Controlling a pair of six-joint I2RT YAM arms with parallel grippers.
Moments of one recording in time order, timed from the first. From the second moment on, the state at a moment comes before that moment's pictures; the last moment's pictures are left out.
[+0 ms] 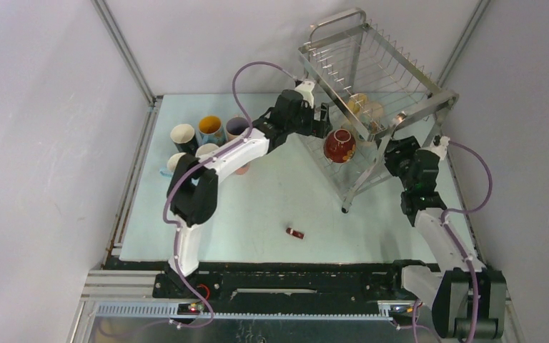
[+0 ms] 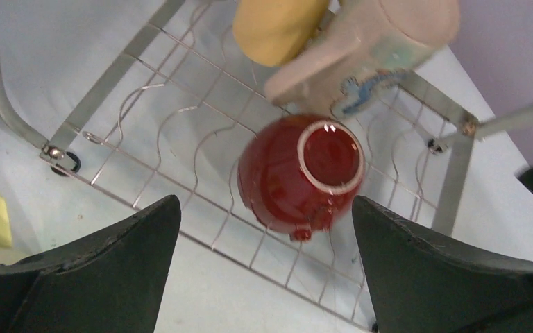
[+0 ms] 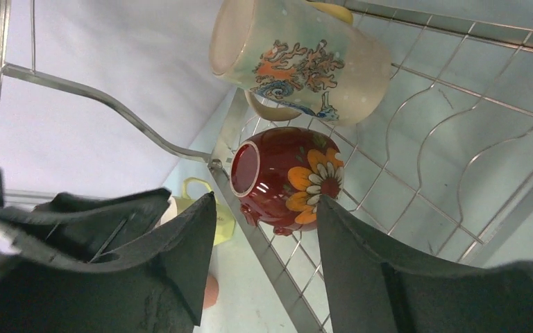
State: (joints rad) left arm -0.68 2.00 1.70 -0.10 0.09 -0.30; right arm -0.02 1.06 0.55 0.27 -0.04 0.96
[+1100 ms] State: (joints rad) left arm -0.67 2.40 2.11 -0.17 0.22 -0.65; right arm -0.06 1.02 0.57 0.18 -0.09 0.95
